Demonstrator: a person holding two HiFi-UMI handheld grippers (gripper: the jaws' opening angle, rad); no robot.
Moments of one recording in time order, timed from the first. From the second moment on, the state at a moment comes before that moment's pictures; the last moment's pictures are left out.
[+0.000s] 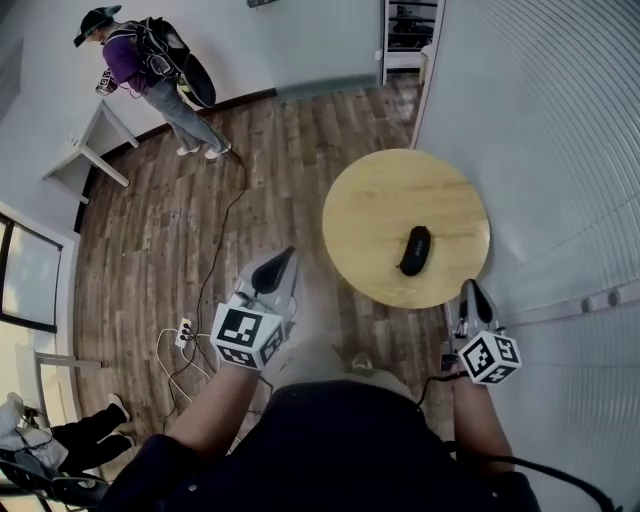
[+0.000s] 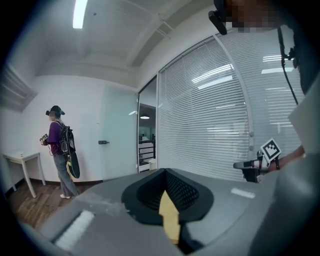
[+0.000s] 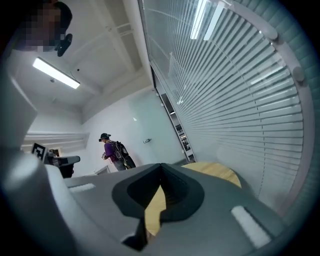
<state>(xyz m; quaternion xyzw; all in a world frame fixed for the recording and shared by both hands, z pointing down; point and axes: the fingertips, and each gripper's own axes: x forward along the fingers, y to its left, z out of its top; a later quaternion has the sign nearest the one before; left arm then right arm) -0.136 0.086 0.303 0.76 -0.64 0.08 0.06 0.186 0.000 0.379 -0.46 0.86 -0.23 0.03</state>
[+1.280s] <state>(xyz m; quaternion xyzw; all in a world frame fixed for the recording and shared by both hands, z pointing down) -0.092 -0.223 0.432 0.90 -0.41 0.12 0.02 0.120 -0.174 0.446 -0.58 0.79 -0.18 -0.08</state>
